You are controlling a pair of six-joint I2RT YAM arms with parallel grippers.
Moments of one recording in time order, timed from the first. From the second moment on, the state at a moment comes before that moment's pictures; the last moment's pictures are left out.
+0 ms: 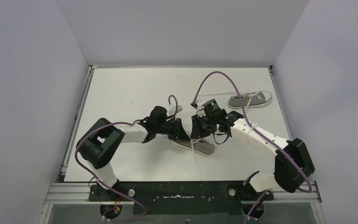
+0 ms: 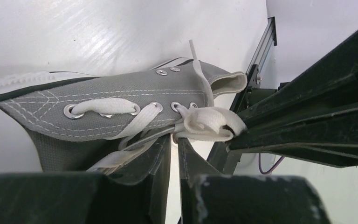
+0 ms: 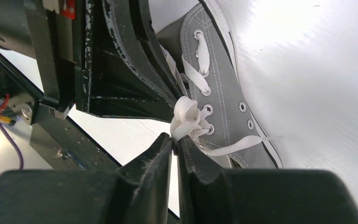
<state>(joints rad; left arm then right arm) -0.67 1.74 0.76 0.40 0.69 -0.76 0.65 1.40 0.95 -0.50 -0.31 0.30</state>
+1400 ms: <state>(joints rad) -0.70 1.72 0.79 0.34 0.74 -0.74 0.49 1.42 0.90 -0.50 -0.39 0.30</state>
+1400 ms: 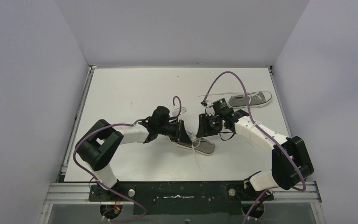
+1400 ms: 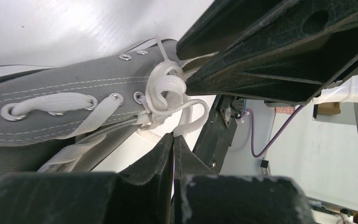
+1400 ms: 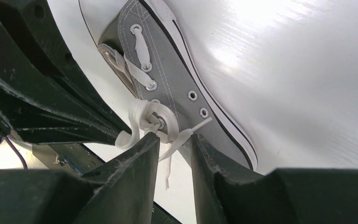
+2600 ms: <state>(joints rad) -0.71 1.62 0.78 0.05 0.70 -0.71 0.34 1.41 0.71 -0.57 -0.41 0.51</state>
